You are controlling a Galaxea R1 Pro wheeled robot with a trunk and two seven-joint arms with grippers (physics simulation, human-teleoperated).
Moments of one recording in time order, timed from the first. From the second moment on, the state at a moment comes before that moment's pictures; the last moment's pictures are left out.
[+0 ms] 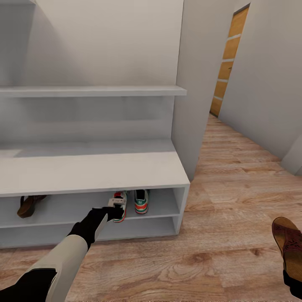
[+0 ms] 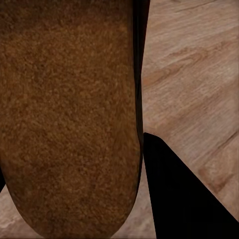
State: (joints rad) left arm -0.84 -0.05 0.03 -0.47 -0.10 0.39 -0.13; right arm -0.12 -0.23 -0.68 -0.92 0.04 0.00 0.11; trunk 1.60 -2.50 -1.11
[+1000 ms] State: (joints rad) left arm -0.84 -0.05 0.03 -0.47 -0.10 0.39 -0.13; right arm -0.12 -0.23 -0.68 -0.92 0.04 0.00 0.11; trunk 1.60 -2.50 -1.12
